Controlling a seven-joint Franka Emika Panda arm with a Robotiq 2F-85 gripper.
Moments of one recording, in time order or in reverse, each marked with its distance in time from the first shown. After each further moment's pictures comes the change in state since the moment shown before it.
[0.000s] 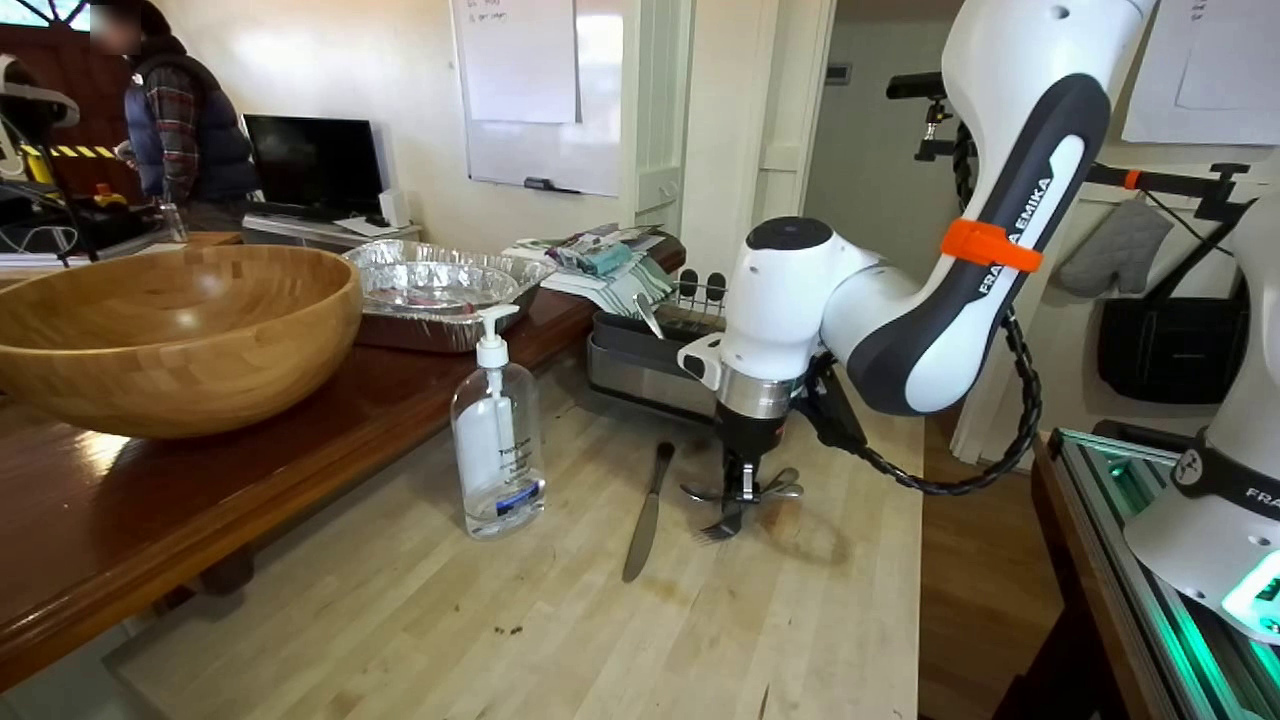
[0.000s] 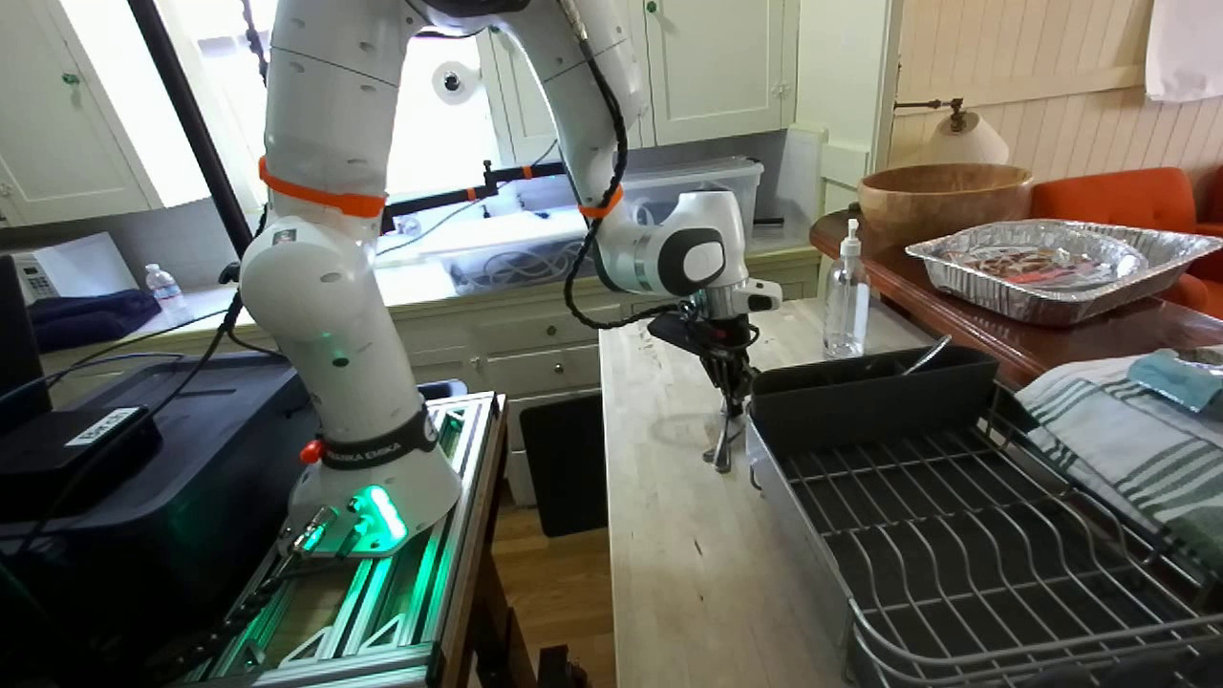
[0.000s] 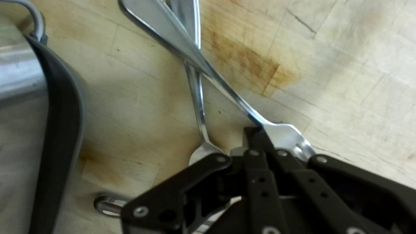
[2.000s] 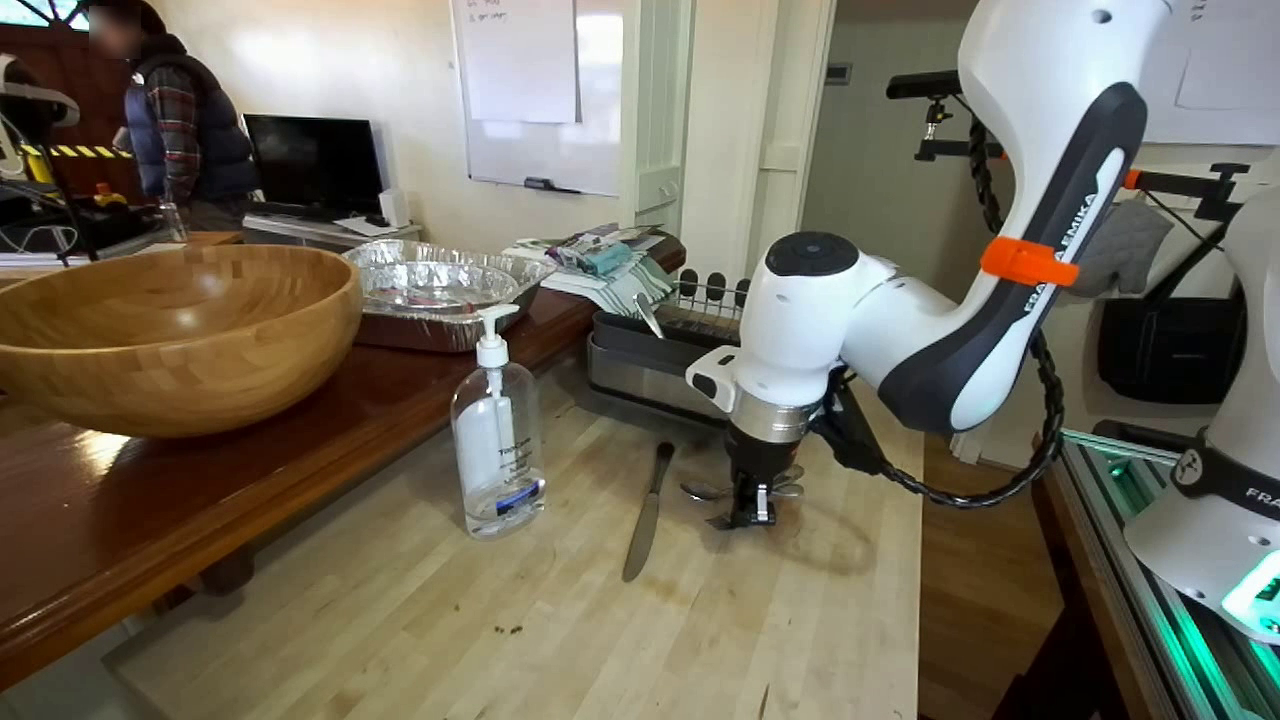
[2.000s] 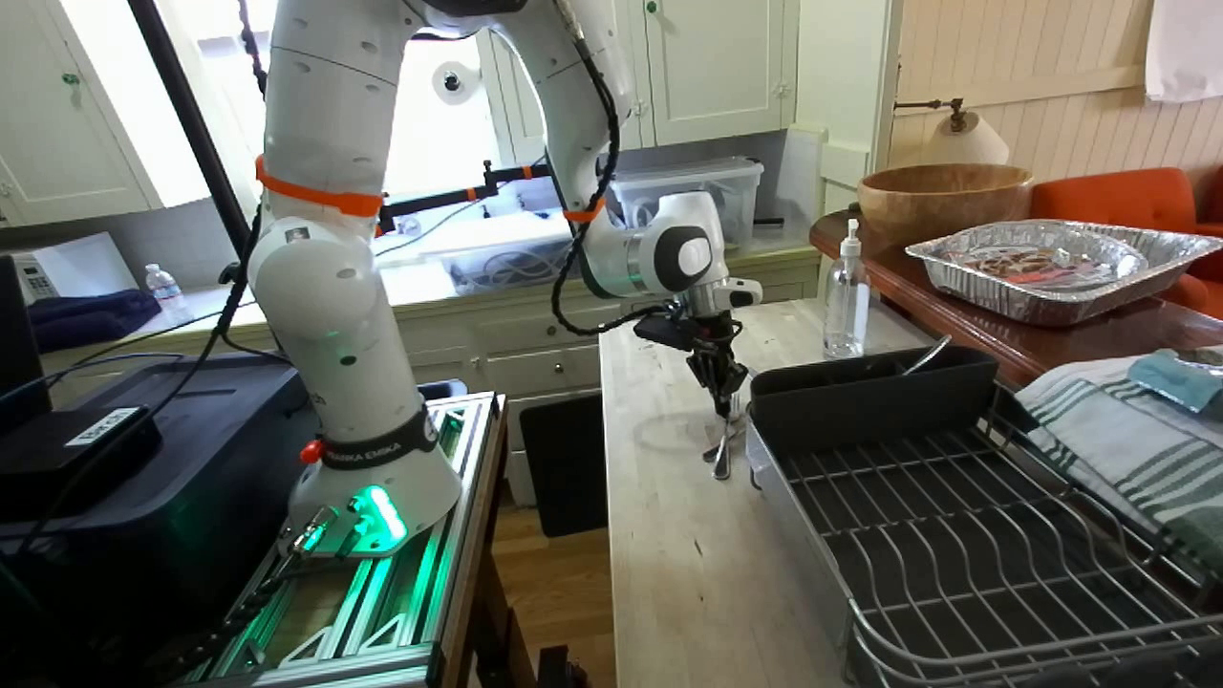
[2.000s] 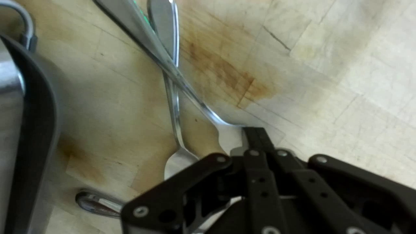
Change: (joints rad) arm 0.101 -0.005 -0.055 -0.023 -0.143 0.002 0.137
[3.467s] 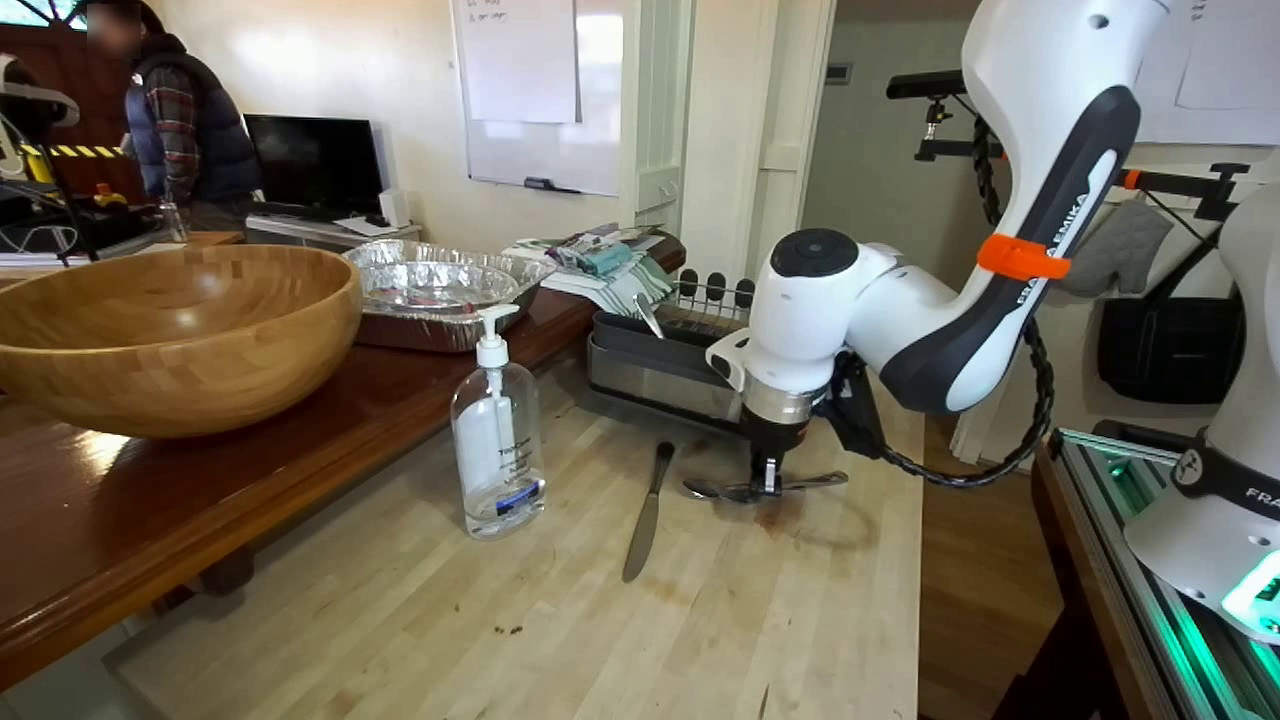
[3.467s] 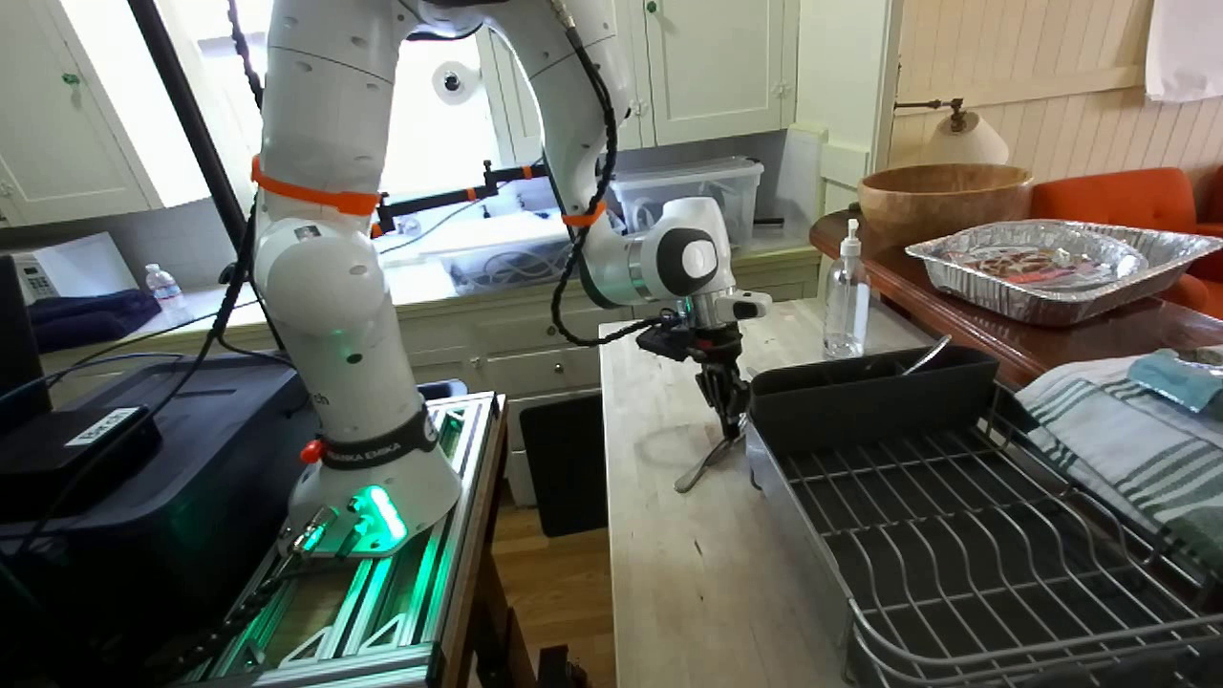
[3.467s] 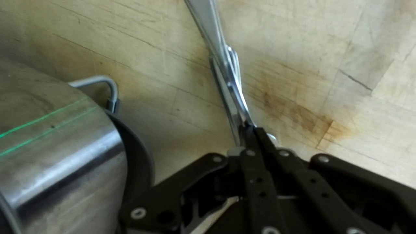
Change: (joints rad) arm 0.086 -0.014 -0.166 -0.033 -0.074 -0.039 0.144
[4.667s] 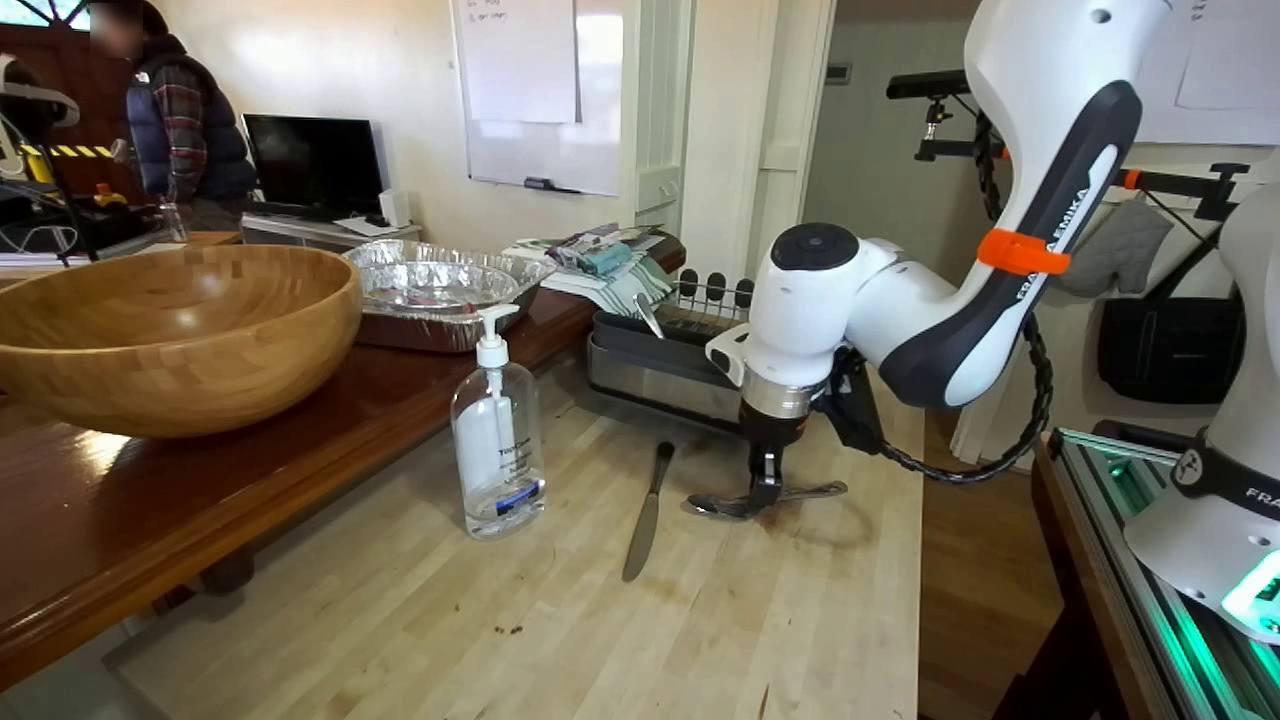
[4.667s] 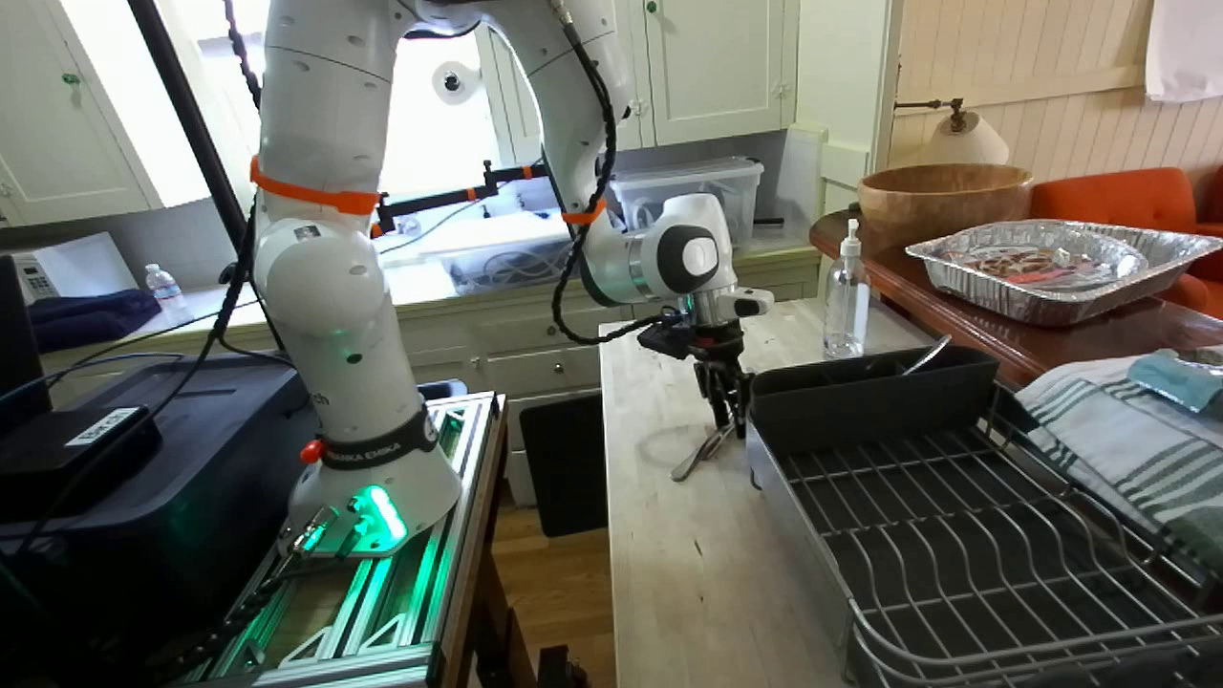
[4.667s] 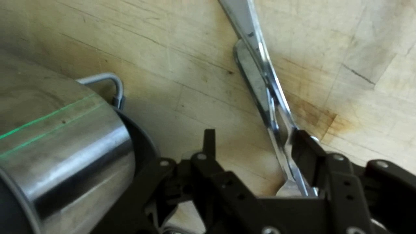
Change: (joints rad) arm -0.001 -0.010 -0.005 -0.001 0.000 0.000 0.003
